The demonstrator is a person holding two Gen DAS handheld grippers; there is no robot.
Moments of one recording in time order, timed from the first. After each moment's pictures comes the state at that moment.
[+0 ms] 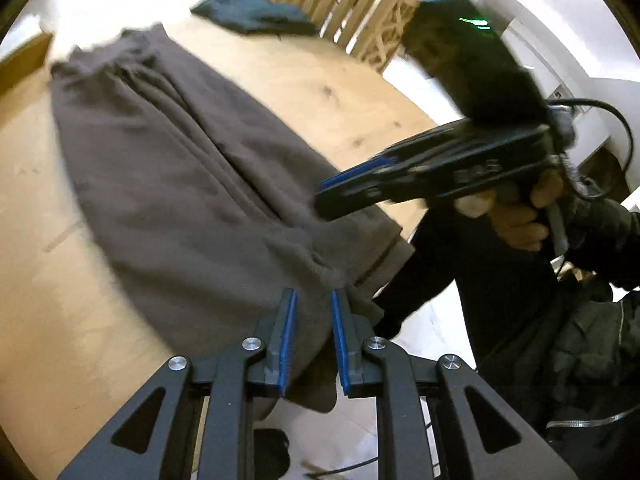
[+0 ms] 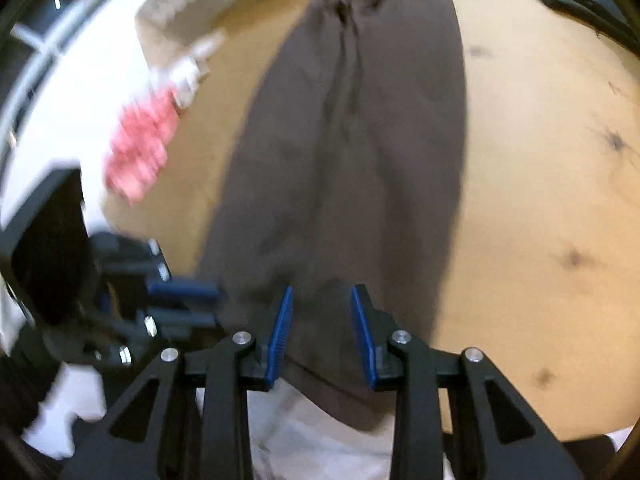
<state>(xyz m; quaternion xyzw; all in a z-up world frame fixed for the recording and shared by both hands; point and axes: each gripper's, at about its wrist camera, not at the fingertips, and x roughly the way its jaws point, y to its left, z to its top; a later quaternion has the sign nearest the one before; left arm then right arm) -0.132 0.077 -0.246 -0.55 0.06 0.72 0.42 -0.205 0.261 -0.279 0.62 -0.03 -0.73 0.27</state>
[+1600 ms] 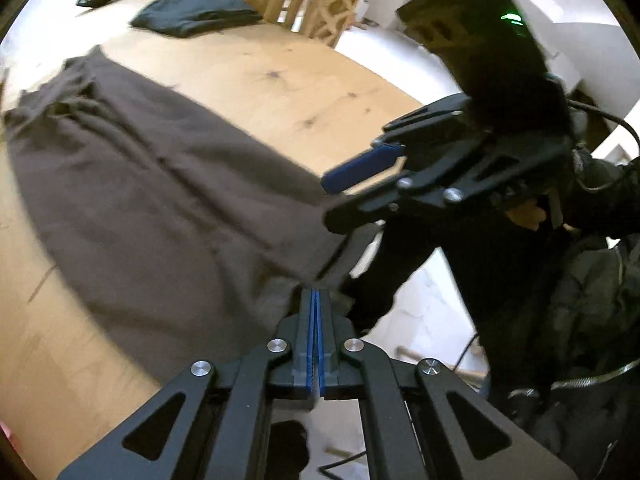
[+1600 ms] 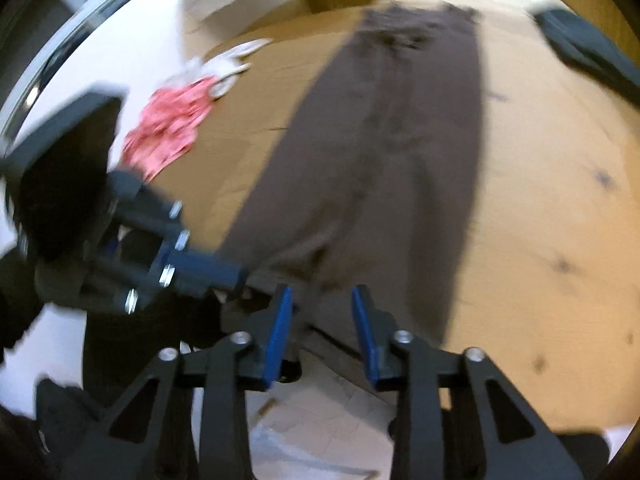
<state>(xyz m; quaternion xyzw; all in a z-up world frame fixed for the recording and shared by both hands) -0.123 0.071 -0.217 -0.52 0.11 0.71 0.46 -0.162 0.205 -0.247 0.54 0.00 -0.78 0.32</state>
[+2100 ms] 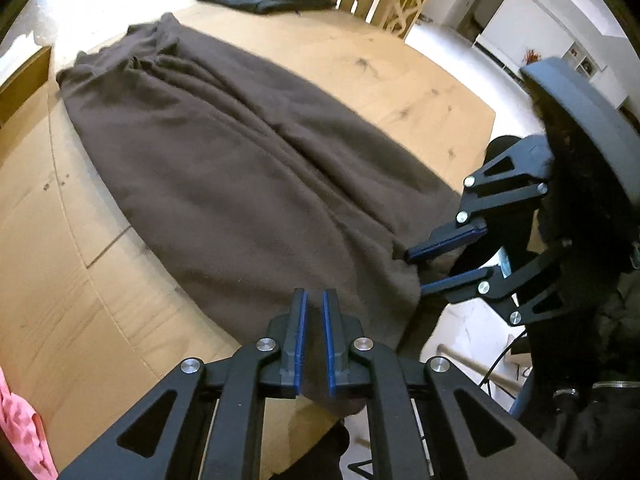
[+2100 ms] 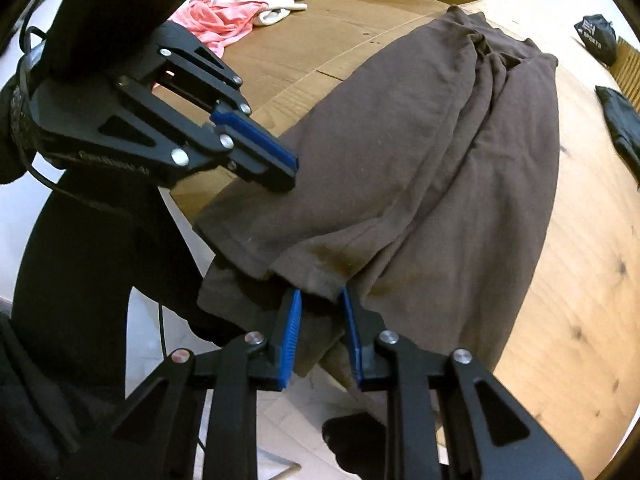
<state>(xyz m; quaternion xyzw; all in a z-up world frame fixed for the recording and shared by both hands) -0.160 0.047 -0.244 -0.55 0.13 0.73 0.39 -0.144 0.138 -0.276 0.53 0.17 -0.76 0.33</state>
